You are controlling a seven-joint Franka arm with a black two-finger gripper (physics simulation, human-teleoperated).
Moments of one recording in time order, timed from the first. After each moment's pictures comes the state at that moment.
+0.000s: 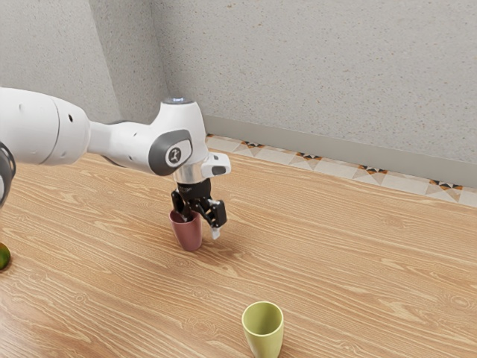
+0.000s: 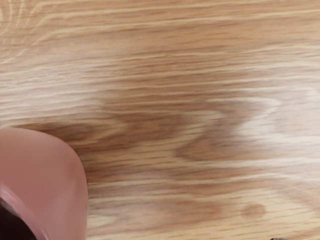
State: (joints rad) arm 0.12 0.41 -0.22 -1.82 0.01 2.13 0.01
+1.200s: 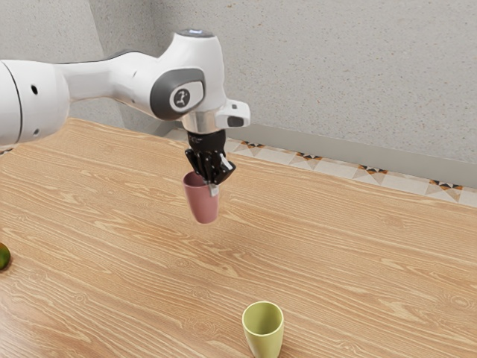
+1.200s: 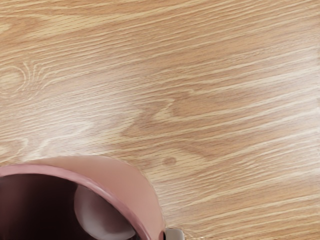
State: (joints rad) arm -0.01 0.22 -0.24 -1.69 0.07 1.83 -0.02
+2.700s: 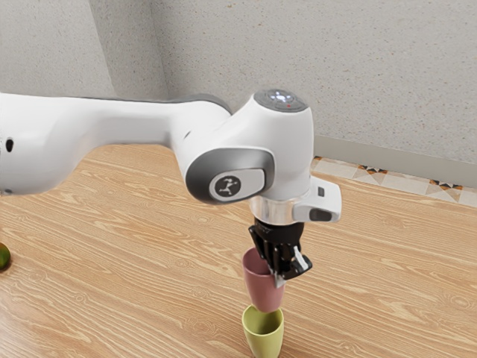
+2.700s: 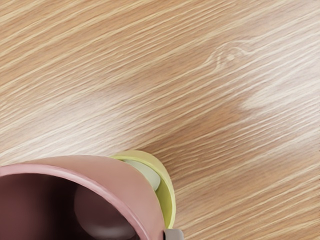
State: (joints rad) arm -0.01 0.11 -0.71 -1.88 0.11 1.91 -0.34
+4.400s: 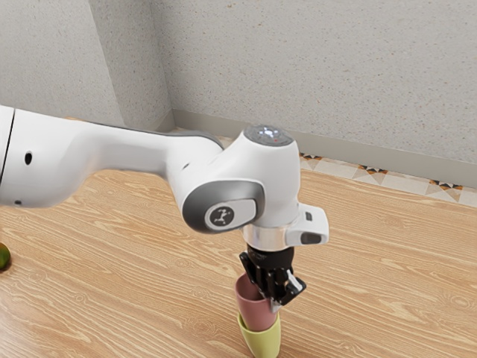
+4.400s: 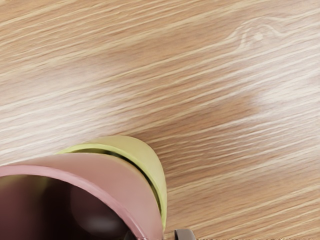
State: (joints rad) arm 0.01 0.12 -0.71 -2.02 0.06 2.05 -0.42
